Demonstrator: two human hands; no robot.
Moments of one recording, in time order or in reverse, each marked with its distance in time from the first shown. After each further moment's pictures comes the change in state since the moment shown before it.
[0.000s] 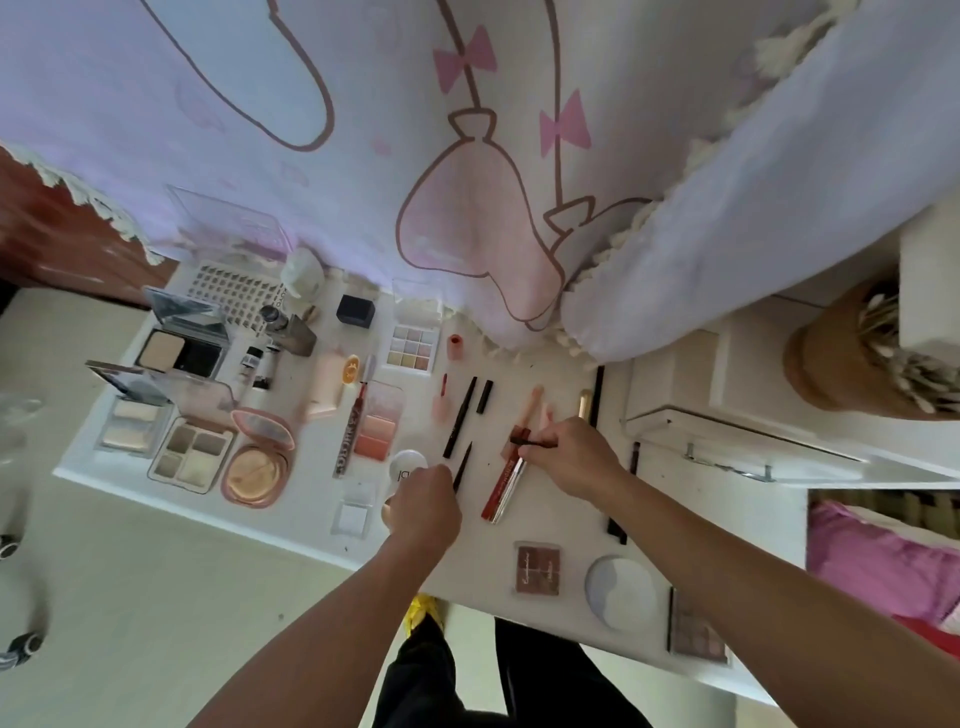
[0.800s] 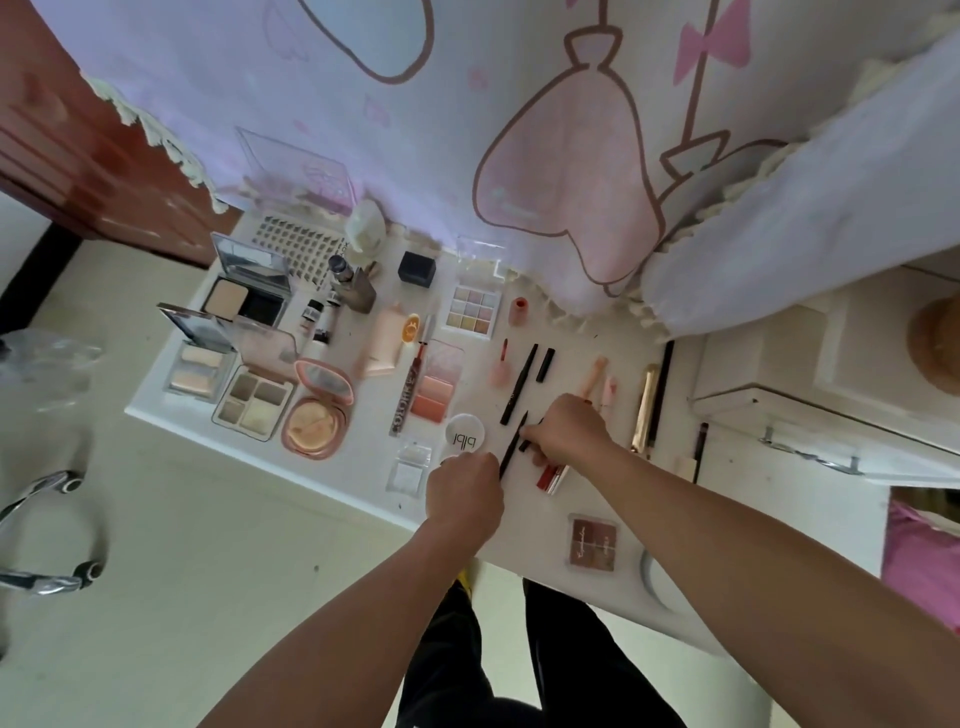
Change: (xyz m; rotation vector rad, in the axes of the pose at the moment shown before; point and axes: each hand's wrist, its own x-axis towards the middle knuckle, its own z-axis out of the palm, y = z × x) left_hand -0.014 -0.031 0.004 0.188 0.039 0.171; right_hand 0.039 -0.035 0.075 -0.034 -0.078 0.229
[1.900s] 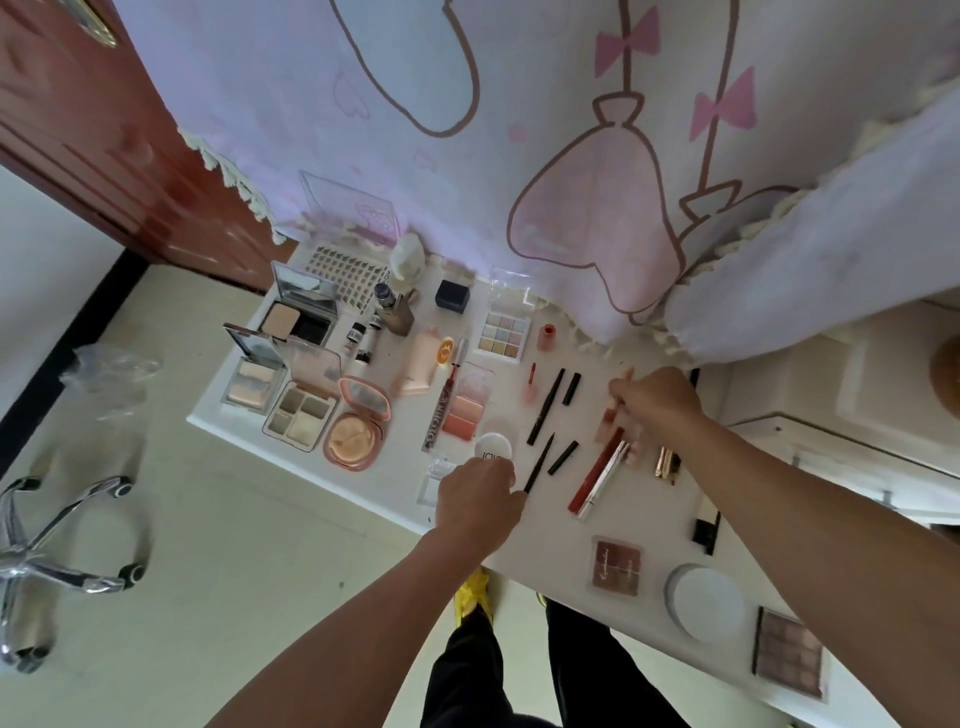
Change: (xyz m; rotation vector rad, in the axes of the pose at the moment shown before) left_hand -0.020 -0.014 -0.028 -0.229 0.137 -0.003; right_hand 0.006 0.005 -0.079 0.269 0.276 0.013
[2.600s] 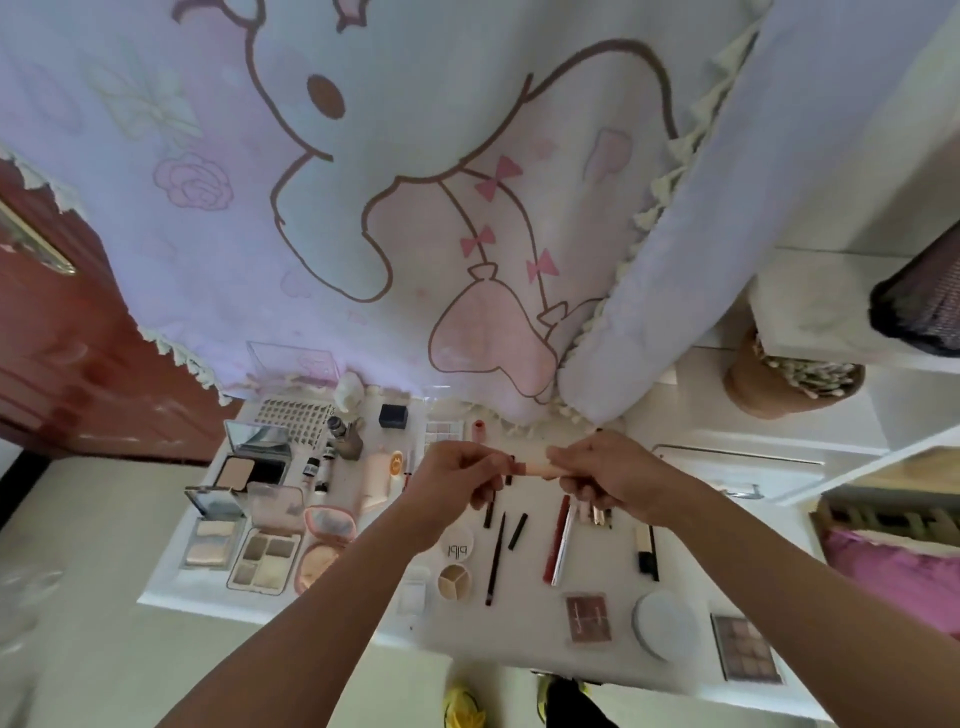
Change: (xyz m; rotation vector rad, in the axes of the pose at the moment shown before) left_hand 0.002 0.044 -0.131 -0.966 -0.274 0.263; right_hand -0.146 -0.021 -0.073 0.411 -0.369 -0.242
